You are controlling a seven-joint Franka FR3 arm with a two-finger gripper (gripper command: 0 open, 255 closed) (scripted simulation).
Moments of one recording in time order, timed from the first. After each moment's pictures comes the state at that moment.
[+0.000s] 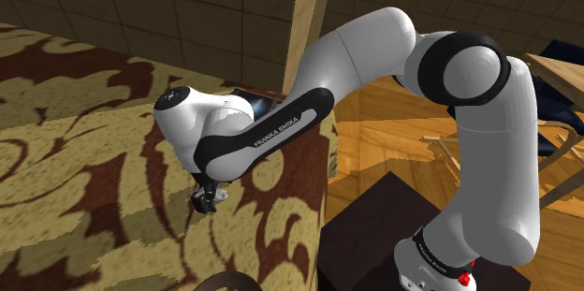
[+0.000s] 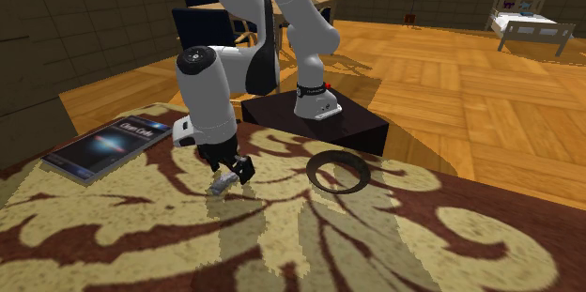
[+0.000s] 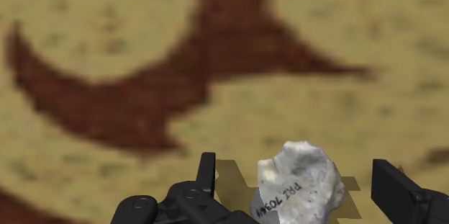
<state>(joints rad) 0.19 0.61 0.61 -1.75 -0.45 2.02 0.39</state>
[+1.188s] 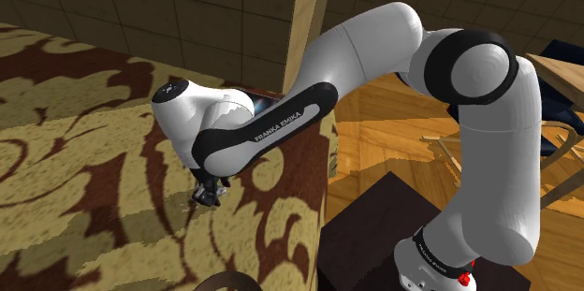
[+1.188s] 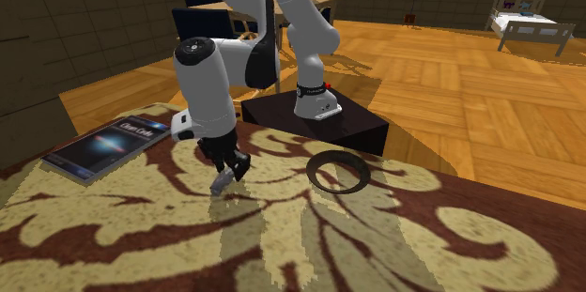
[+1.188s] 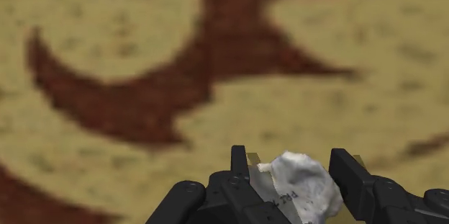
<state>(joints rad) 0.19 0.59 0.62 -1.75 -0.43 1.99 0.38</state>
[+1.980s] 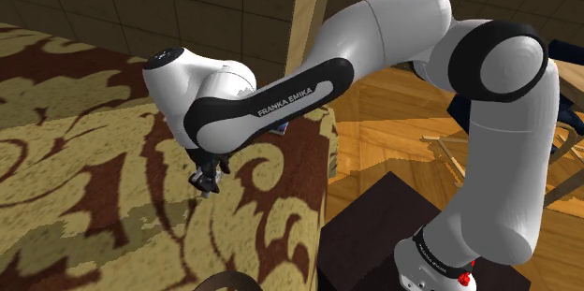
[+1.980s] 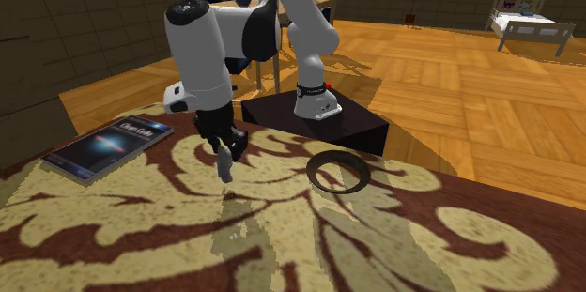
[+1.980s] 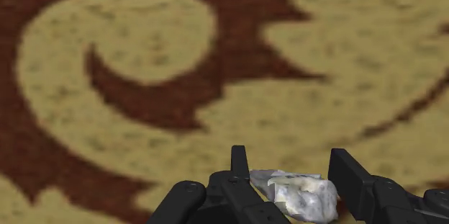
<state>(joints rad) 0.16 0.50 0.66 -1.71 -0.37 1.88 0.34</state>
